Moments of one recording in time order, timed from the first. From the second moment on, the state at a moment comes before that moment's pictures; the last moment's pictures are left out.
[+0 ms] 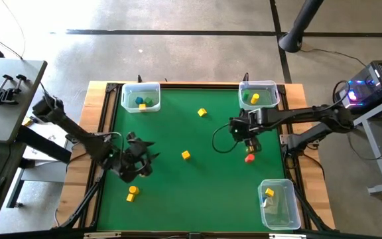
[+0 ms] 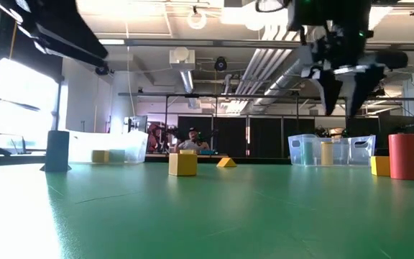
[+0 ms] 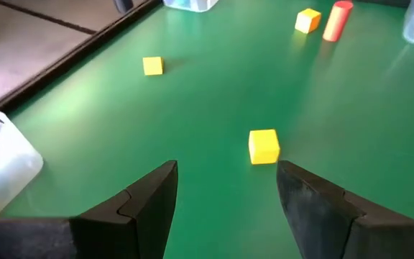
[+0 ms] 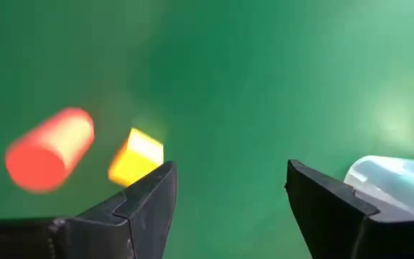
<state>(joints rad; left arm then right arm) -0.62 1.19 0.77 -0.58 -0.91 -0.83 -0.06 1.38 1.02 -1.12 0.17 -0.31</state>
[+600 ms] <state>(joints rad) -0.67 1.19 0.77 -0.59 -1.01 -0.86 0.04 1.38 0.74 -1.04 0.09 -0.62</state>
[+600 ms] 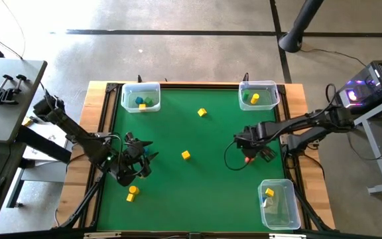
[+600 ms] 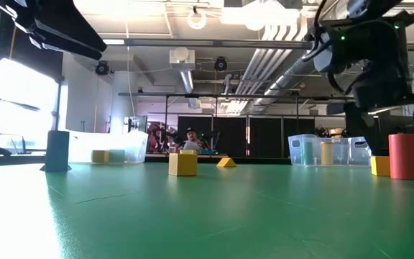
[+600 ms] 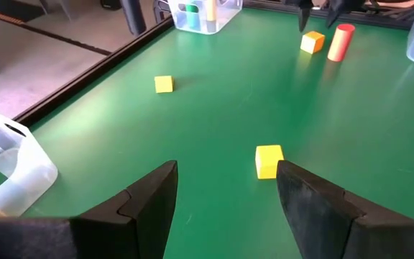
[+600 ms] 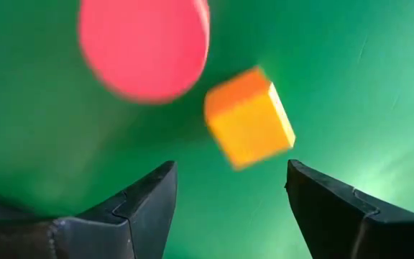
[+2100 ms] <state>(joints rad) -0.56 1.45 0.77 0.18 -1.04 0.10 -0.02 1.21 0.80 -0.16 -0.14 -0.13</state>
